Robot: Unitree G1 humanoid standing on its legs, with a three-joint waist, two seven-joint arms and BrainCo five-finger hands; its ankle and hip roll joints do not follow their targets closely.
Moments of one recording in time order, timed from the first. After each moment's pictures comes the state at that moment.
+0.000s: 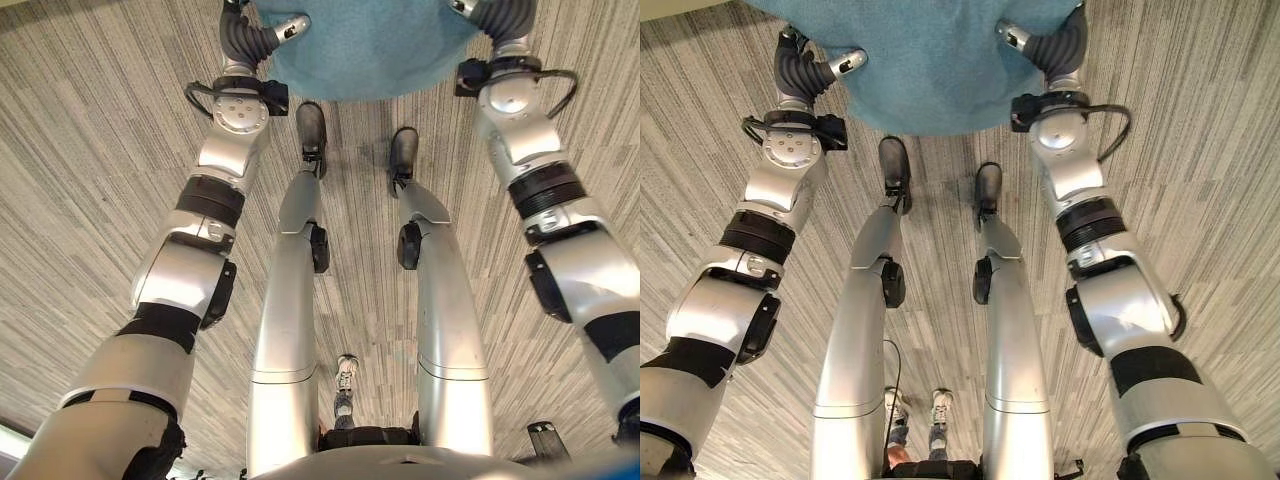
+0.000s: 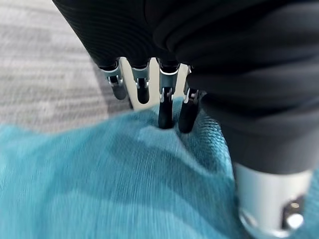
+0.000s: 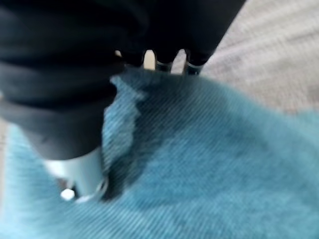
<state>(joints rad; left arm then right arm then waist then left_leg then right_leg) -1.19 0.38 -0.23 0.77 -0.31 -0.08 0.38 -1.26 -0.34 0.26 0.77 0.29 -0.12 -0.47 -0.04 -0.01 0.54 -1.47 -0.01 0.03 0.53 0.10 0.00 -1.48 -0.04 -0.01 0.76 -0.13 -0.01</state>
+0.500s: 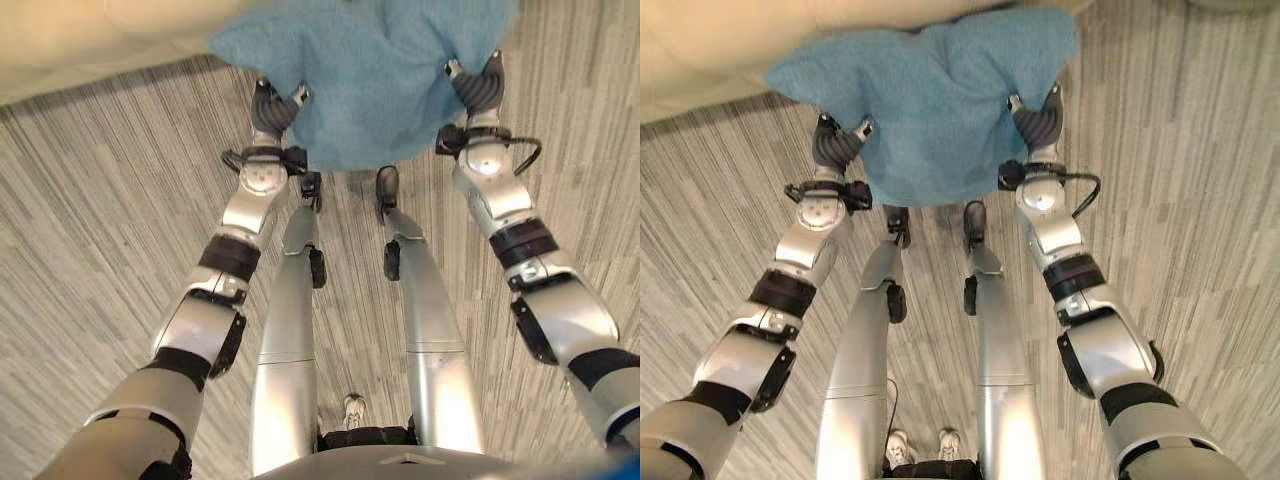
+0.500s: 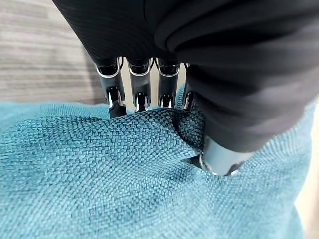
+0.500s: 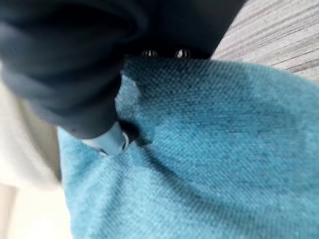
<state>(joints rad) -0.70 0.29 -0.19 0.39 -0.29 -0.03 0.35 -0.81 -0.28 0.23 0.50 0.27 -0.12 -0.44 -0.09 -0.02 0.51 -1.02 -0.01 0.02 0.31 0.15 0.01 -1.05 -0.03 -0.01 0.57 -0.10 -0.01</state>
